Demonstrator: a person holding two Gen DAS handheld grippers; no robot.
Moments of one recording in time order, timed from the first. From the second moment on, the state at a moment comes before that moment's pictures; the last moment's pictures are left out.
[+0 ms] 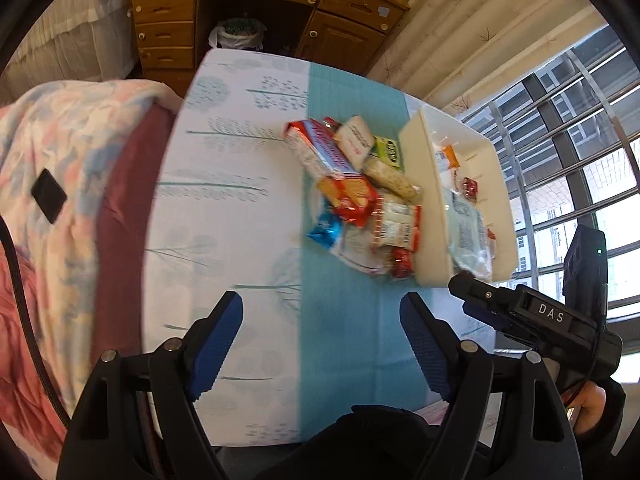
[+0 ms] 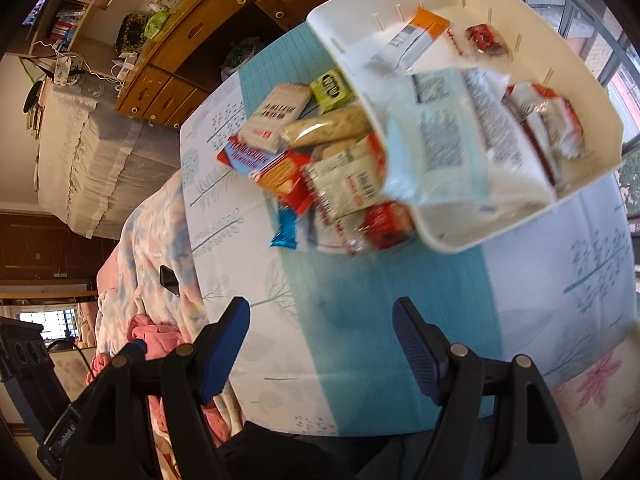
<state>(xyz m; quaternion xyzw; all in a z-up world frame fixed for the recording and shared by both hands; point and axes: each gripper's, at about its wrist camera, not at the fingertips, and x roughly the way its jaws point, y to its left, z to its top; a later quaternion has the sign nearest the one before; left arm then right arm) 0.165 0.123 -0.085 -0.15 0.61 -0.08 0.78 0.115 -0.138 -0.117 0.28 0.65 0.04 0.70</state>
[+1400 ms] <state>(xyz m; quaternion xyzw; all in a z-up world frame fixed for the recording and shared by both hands) 0.290 0.108 -0.142 -0.09 0.68 -0.11 0.72 0.092 -0.068 -0.149 0.18 0.48 -0.06 0.86</state>
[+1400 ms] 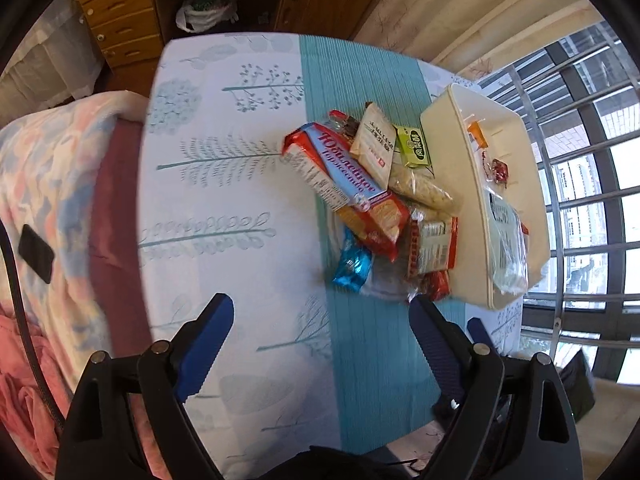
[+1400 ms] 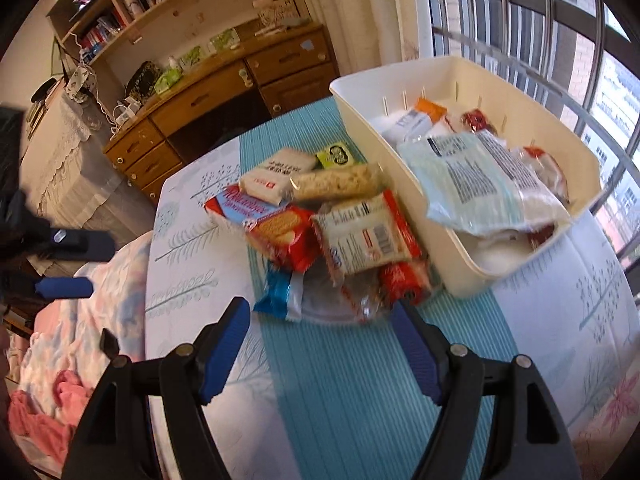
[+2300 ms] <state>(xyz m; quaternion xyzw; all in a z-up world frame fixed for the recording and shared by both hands) 0.382 0.051 -0.271 -0.14 0.70 -0.07 0.69 0.142 -0.039 -0.222 -0.07 0.46 -0.09 0.88</state>
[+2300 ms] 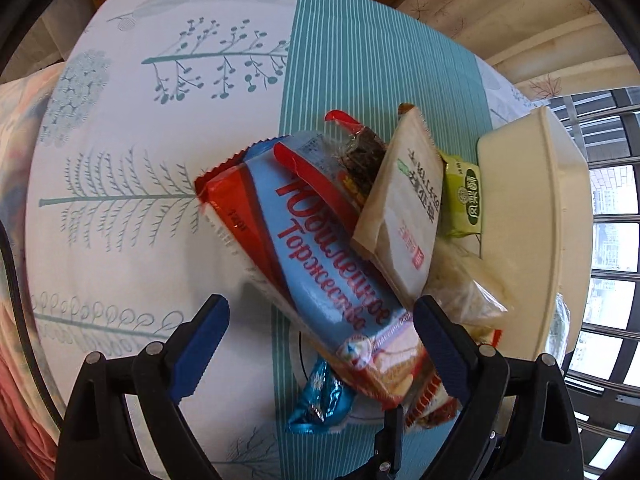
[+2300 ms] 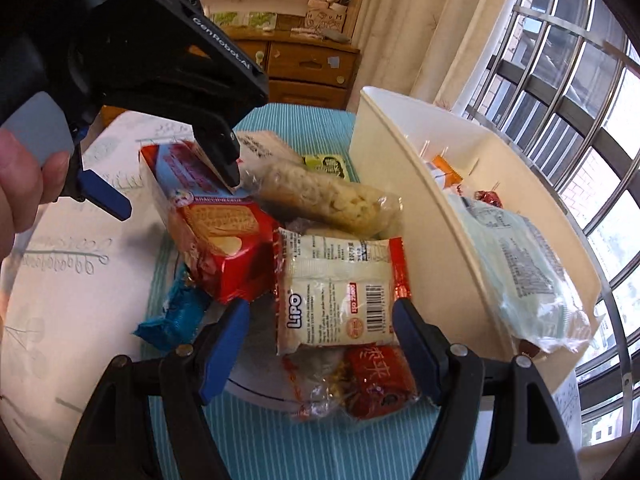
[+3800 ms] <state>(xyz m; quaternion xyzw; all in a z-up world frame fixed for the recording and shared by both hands) 0.362 0.027 -0.284 -0.10 0.71 -0.04 0.69 0.137 -0.043 -0.211 -0.12 0.48 -0.09 0.86</state>
